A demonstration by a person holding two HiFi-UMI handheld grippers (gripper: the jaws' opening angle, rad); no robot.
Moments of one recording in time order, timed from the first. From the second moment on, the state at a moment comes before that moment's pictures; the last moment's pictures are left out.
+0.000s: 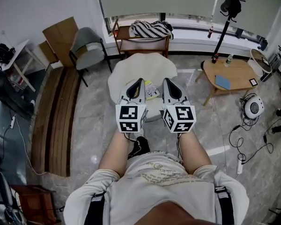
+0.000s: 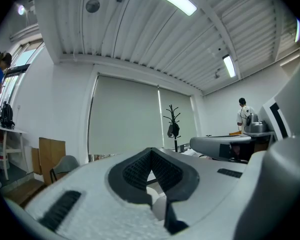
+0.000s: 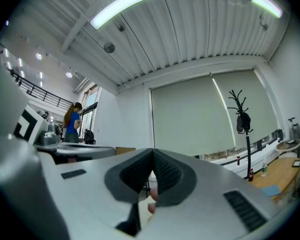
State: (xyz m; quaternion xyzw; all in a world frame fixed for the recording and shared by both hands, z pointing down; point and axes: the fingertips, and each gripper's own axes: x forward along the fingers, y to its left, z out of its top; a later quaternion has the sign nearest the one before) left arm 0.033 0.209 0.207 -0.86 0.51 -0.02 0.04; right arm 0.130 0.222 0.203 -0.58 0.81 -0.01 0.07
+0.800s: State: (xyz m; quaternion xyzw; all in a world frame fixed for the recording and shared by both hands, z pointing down) left arm -0.010 0.061 0.238 -0.85 0.53 -0.03 0.00; right arm 0.105 0.083 0.241 -0.58 0.81 -0.04 0.03
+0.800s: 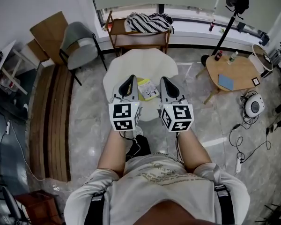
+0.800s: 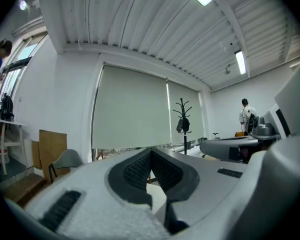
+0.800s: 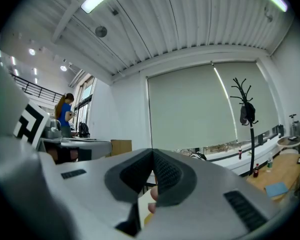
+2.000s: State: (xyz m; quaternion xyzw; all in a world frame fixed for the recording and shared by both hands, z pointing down) left arm -0.059 -0.174 0.243 -0.87 0.49 -0.05 -0.03; right arm 0.037 -0.161 0.237 -0.61 0.79 -0.05 -0.01
